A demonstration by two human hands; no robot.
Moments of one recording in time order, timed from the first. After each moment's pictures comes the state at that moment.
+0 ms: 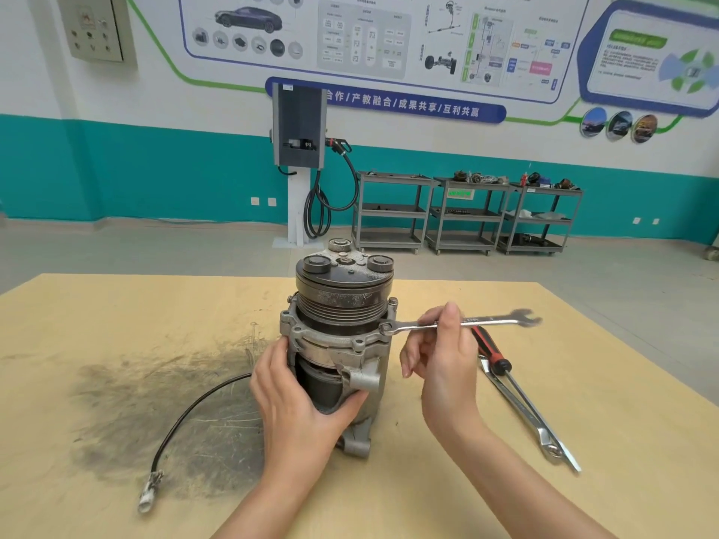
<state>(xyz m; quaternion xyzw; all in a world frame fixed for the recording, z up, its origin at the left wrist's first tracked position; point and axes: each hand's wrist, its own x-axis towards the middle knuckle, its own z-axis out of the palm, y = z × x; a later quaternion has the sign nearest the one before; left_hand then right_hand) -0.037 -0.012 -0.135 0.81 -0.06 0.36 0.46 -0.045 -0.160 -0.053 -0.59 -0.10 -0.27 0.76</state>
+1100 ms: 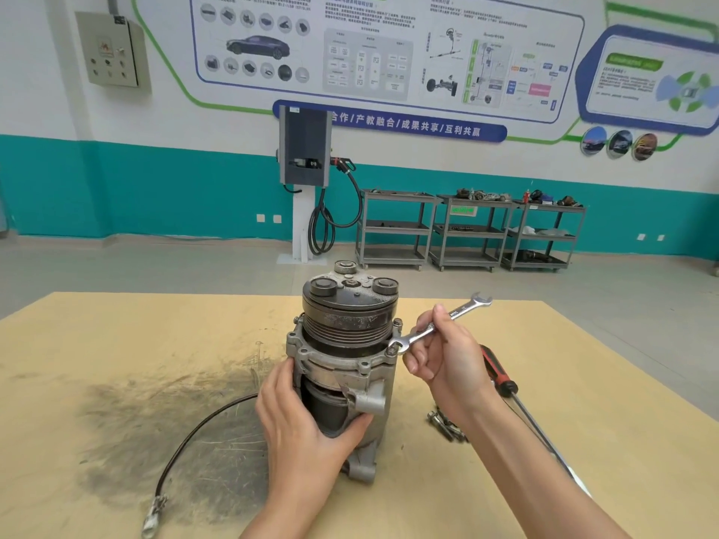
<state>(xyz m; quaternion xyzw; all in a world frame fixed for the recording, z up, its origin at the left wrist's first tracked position) -0.036 -0.013 -0.138 0.81 -0.05 0.34 0.48 -0.022 -0.179 -0.027 -0.56 -0.07 -0.07 0.82</state>
